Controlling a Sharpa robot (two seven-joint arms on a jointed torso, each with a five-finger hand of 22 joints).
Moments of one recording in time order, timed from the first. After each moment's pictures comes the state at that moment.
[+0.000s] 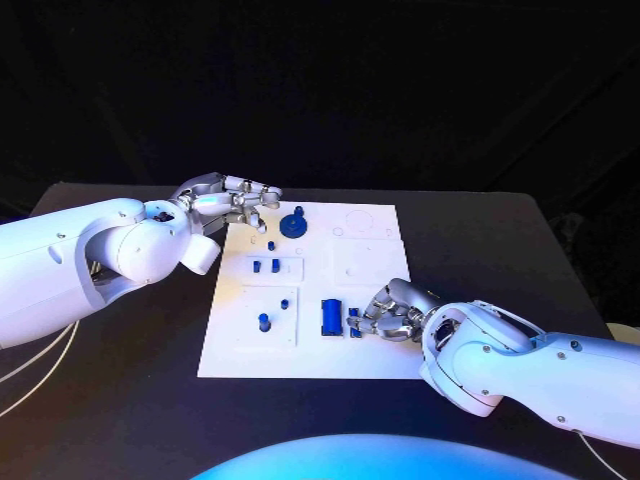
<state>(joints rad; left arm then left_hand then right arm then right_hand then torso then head) 1.21 -0.93 -0.01 1.53 -0.13 -0.15 0.07 1.39 -0.14 0.37 0.07 0.08 1.03 0.18 0.09 0.08 1.07 0.11 0.29 0.18 1.20 0.03 0.83 0.47 0.17 1.11 0.11 0.72 0.50 1.00 -0.84 -0.12 1.85 -1.24 -0.51 -0.61 1.16 -0.08 0.04 0.29 0.45 1.10 0.04 0.31 0.51 1.45 -0.03 1.31 1.31 1.47 -0.08 1.48 1.31 0.03 1.47 0.03 1.50 1.31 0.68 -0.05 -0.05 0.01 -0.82</state>
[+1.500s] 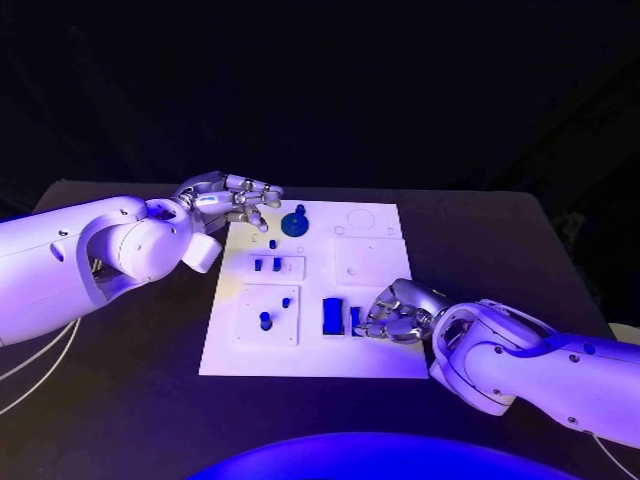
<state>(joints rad) 1.21 -0.93 -0.01 1.53 -0.13 -0.14 0.07 1.39 -0.14 0.37 0.07 0.08 1.03 0.18 0.09 0.08 1.07 0.11 0.29 0.18 1.20 0.03 0.83 0.47 0.17 1.11 0.11 0.72 0.50 0.99 -0.88 -0.12 1.83 -1.27 -0.46 -0.50 1.27 -0.05 0.01 0.23 0.36 1.10 0.05 0.31 0.51 1.45 -0.03 1.32 1.31 1.47 -0.08 1.48 1.31 0.03 1.47 0.03 1.50 1.31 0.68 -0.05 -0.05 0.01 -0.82</state>
